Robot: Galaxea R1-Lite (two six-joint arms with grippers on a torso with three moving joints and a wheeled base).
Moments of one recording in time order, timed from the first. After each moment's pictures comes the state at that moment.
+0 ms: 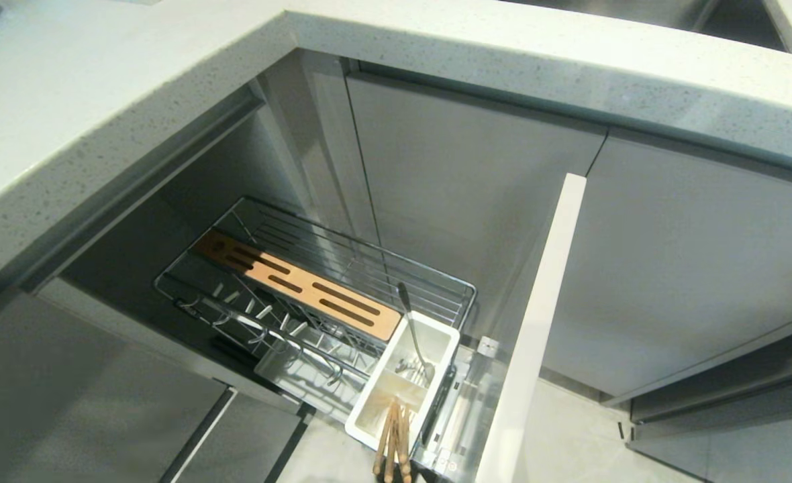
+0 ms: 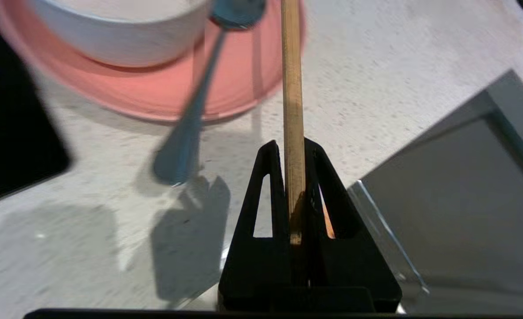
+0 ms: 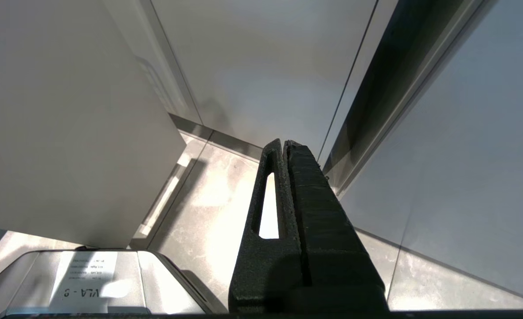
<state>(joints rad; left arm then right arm) 0.73 0.79 -1.43 0.74 -0.41 -0.42 0.00 0.00 0.00 0.00 0.00 0.02</state>
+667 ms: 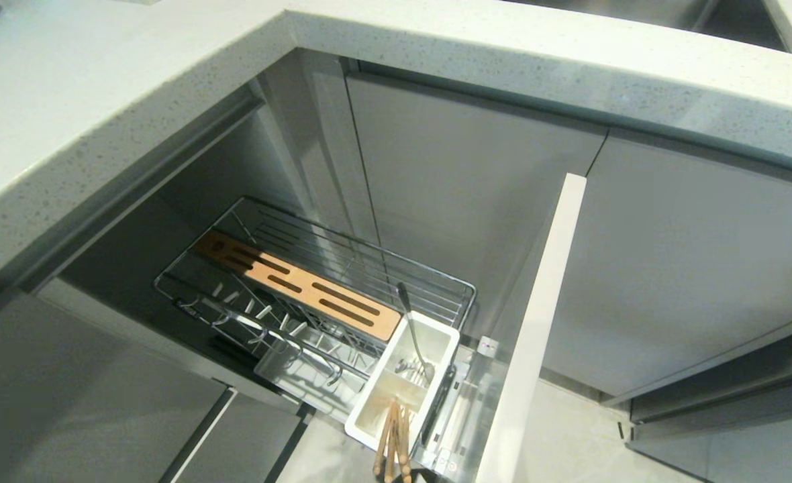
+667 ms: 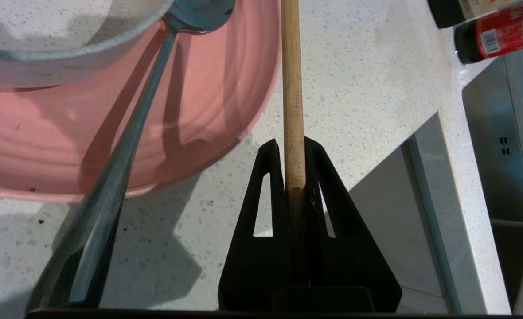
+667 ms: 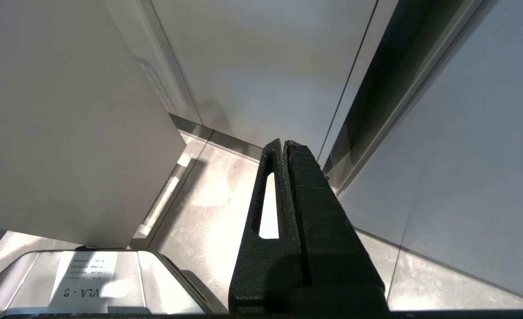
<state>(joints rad) 0.66 1.01 -1.52 0.68 -0.55 -0.73 0.00 0.00 0.00 0.00 0.00 0.02</state>
